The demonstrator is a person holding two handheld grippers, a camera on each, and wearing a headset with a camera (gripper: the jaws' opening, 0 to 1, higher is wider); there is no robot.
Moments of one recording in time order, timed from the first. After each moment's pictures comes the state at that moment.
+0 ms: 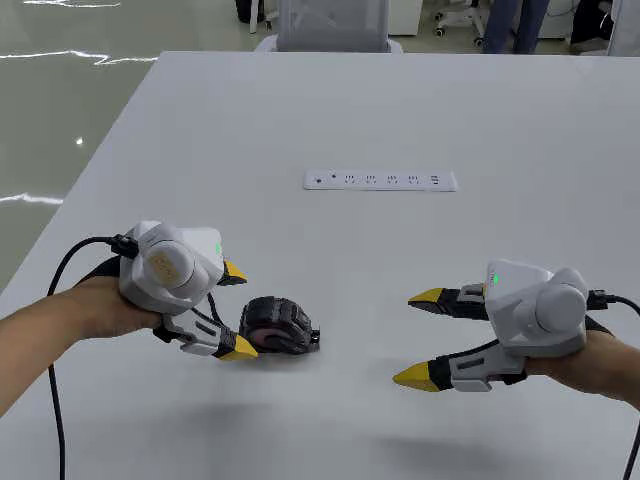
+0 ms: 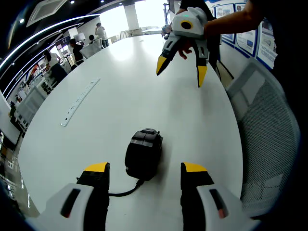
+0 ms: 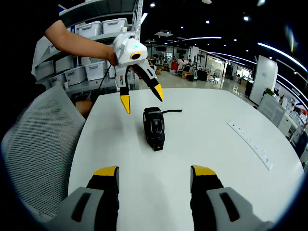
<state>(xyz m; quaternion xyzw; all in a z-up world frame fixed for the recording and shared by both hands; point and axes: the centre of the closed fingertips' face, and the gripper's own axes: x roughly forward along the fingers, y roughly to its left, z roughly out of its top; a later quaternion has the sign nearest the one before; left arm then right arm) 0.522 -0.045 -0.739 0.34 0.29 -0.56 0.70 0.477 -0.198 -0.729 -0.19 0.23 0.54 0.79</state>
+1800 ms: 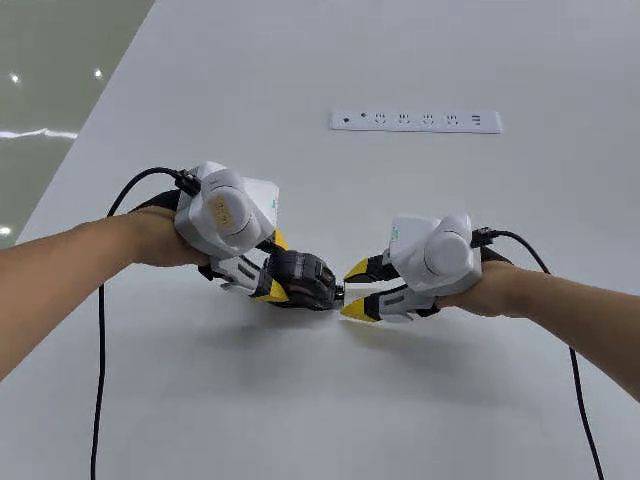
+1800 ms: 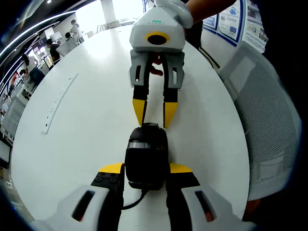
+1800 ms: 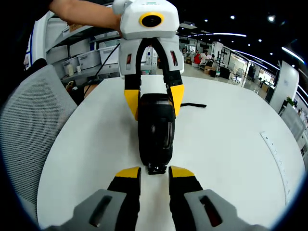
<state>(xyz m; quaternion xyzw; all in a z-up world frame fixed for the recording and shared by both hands) 0.533 -0.062 -0.774 0.38 0.31 -0.61 0.62 0.523 -0.109 -0.804 -0.24 0.25 0.60 0.72</state>
